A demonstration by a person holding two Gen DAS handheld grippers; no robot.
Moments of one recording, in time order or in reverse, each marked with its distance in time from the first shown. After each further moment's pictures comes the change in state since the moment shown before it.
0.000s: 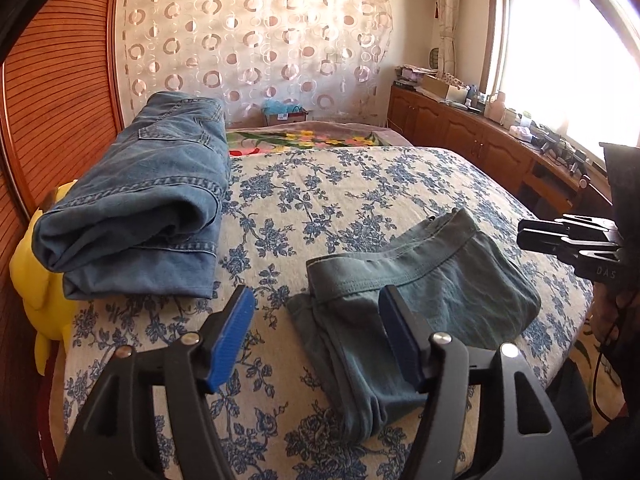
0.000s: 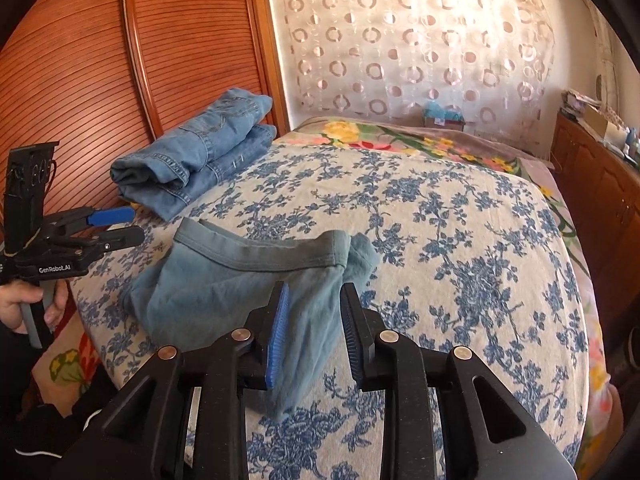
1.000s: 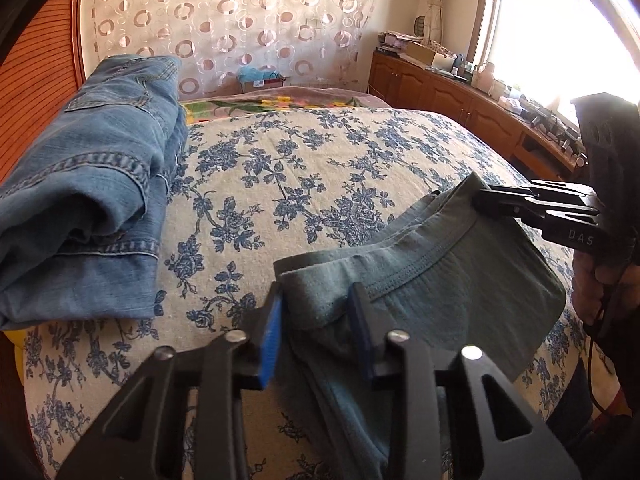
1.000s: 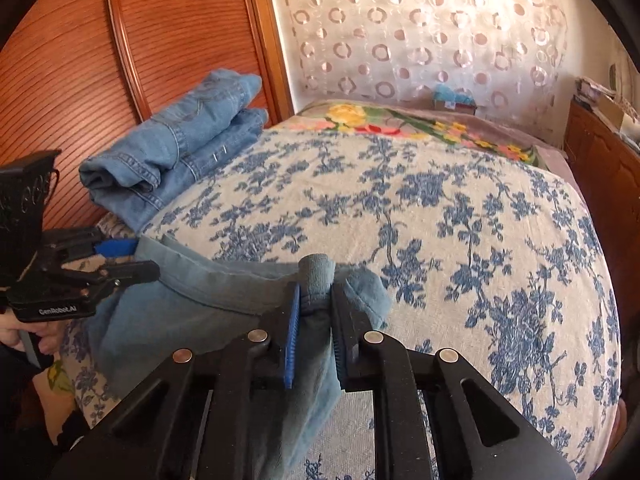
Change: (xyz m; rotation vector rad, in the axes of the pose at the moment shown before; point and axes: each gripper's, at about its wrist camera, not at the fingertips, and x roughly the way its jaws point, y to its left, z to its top) left arm 0.062 -0.004 0.009 0.026 0.127 -0.079; right arm 0.066 -0.017 0.026 0.026 0.043 0.025
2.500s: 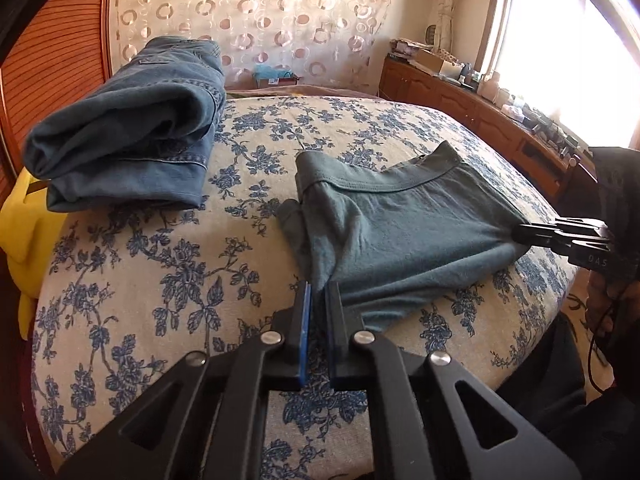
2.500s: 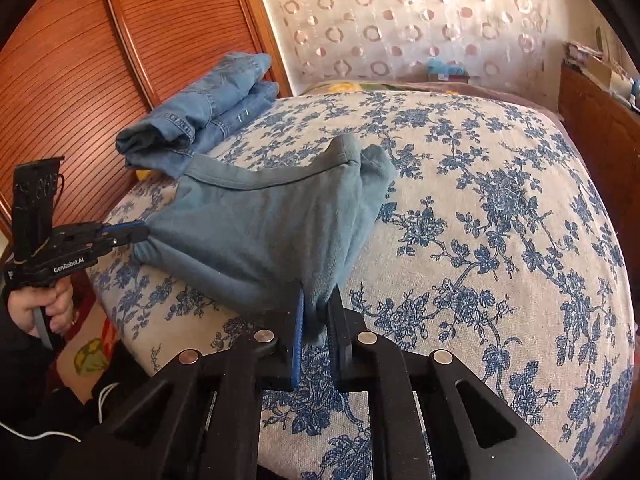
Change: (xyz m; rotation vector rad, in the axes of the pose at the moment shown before) left arm -0.059 -0.001 -0.069 -0.061 -0.014 0.018; right arm -0.061 0.020 -0.080 0.070 0.067 0.046
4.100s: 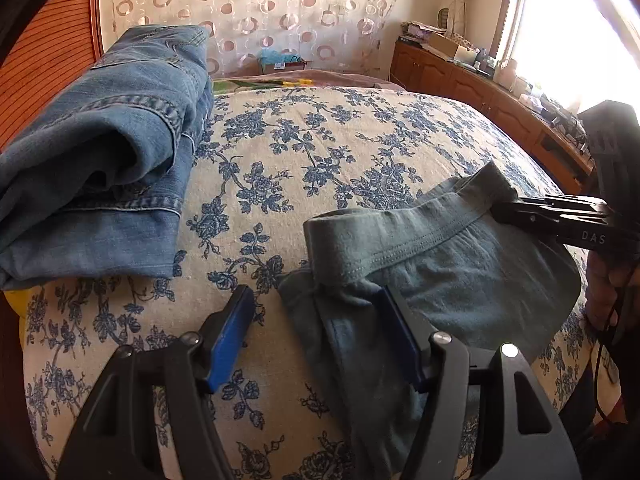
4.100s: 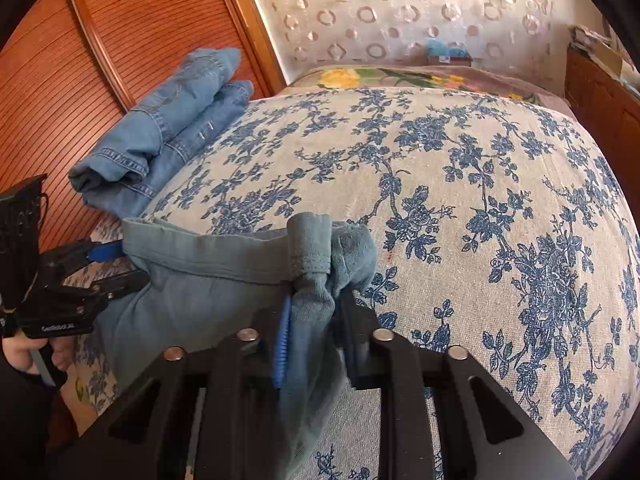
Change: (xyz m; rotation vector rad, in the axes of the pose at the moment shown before) left arm 0.067 0.006 0.053 0.007 0.072 0.038; right arm 0.073 -0.031 0.074 0.043 0.055 0.014
